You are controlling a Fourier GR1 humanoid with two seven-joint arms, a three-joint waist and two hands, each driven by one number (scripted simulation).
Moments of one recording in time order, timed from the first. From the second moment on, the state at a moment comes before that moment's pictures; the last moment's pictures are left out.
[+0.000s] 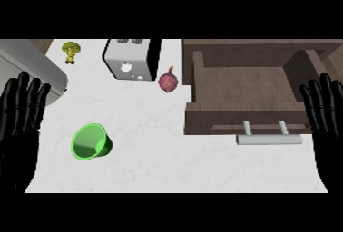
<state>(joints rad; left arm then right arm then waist) 0.01 0.10 0.02 -2.10 -0.04 0.00 0.03 0.01 -0.10 0.00 -2.10 0.02 0.03 0.01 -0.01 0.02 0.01</state>
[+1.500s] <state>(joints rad) 0.06 0.30 0.22 -1.53 0.41 -0.68 -0.16 -0.04 -0.14 -0.06 -1.99 0.03 0.09 -0.01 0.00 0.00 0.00</state>
